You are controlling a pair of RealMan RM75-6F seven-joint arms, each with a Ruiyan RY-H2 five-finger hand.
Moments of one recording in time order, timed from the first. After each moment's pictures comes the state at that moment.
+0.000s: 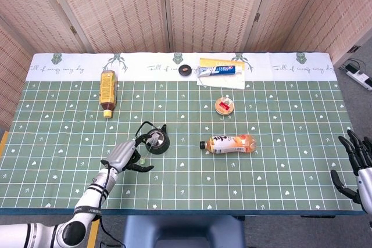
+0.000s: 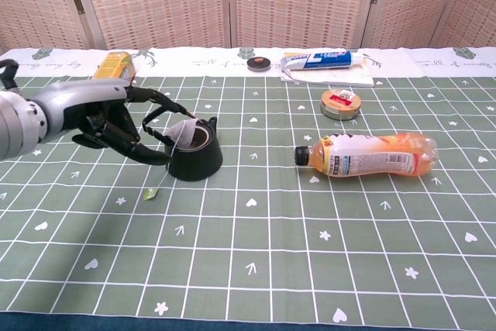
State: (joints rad) left arm -0.72 -1.42 -0.24 -1.94 0.66 1.01 0.36; right arm -0.02 -0.99 0.04 -1.65 -1.65 1.68 0.14
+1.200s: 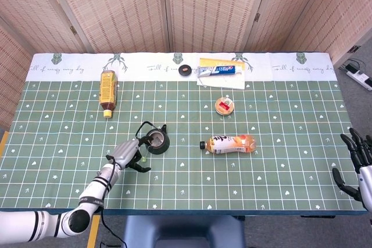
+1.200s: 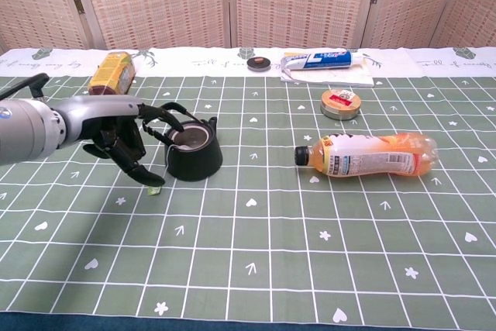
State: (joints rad) left arm -0.83 -1.42 -0.17 -1.82 0.59 0.91 0.31; right arm -0.02 -0.99 0.05 -1.65 -1.63 1.66 0.14
